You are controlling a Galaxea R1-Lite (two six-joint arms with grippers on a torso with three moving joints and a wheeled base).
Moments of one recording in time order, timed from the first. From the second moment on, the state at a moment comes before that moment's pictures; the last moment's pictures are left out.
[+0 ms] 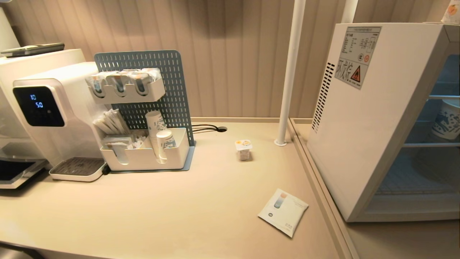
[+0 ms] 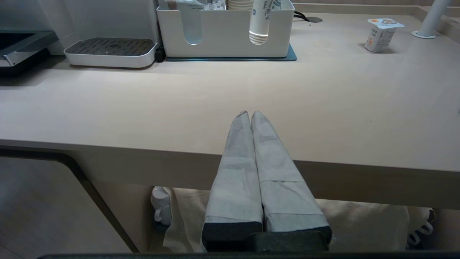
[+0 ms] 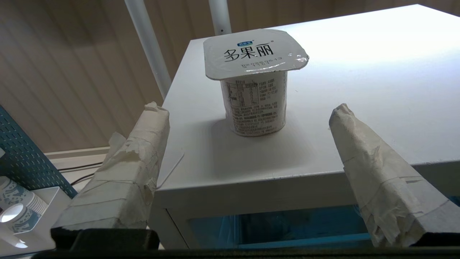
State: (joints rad) left arm 0.00 0.00 0.00 0.00 0.00 -0.02; right arm -0.02 1.28 -1.58 0.26 -0.03 0.11
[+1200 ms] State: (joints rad) left arm 0.00 0.00 0.00 0.00 0.00 -0.02; right arm -0.02 1.53 -1.79 0.26 -0.04 0.07
